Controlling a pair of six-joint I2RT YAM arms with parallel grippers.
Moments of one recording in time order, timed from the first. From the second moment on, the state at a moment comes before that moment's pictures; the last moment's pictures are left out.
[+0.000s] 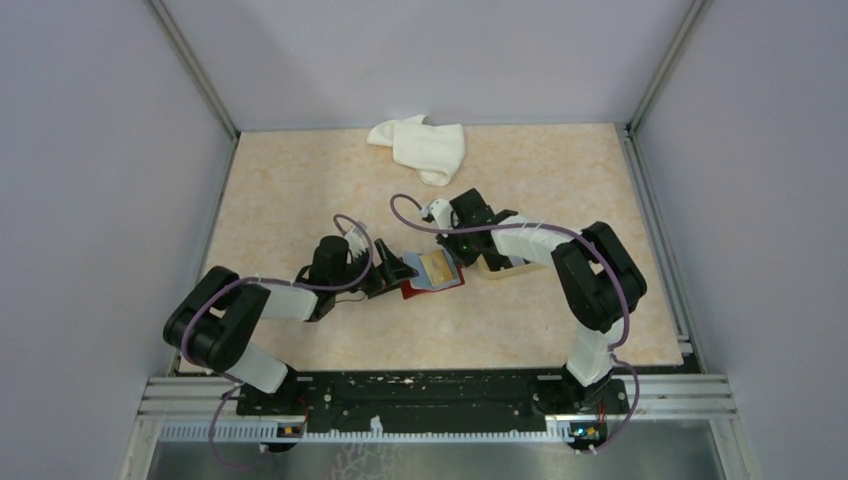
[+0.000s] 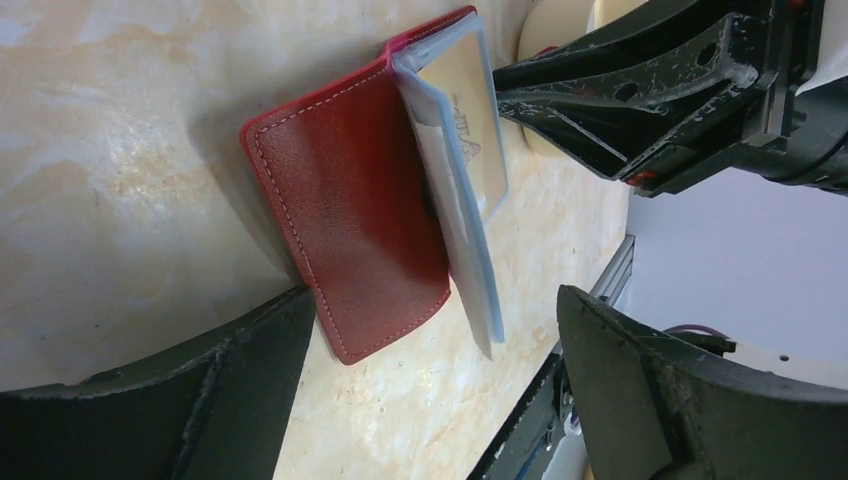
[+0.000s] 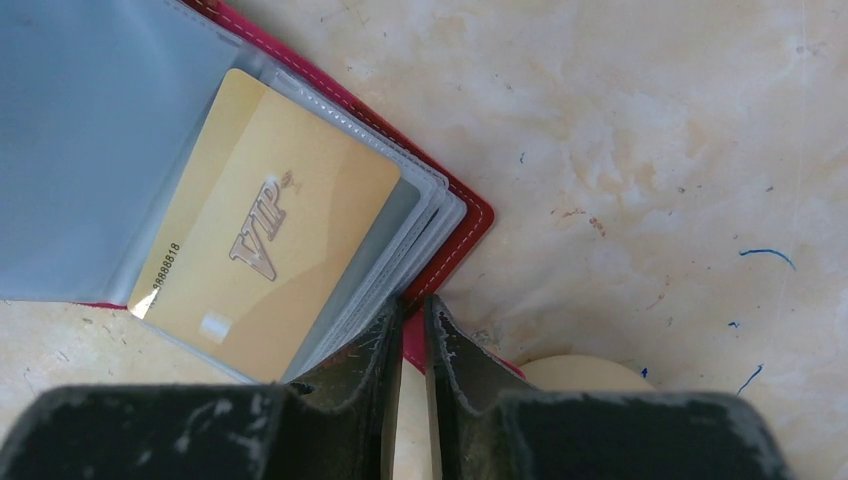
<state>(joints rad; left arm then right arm) -0.48 1.53 0.38 0.65 0.44 -0.94 0.61 1.80 1.09 -0.31 -0.16 -0.29</state>
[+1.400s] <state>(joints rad) -0.50 1.93 0.47 1.44 0.70 -1.23 0.57 1.81 1.11 -0.38 -0.33 -0.23</state>
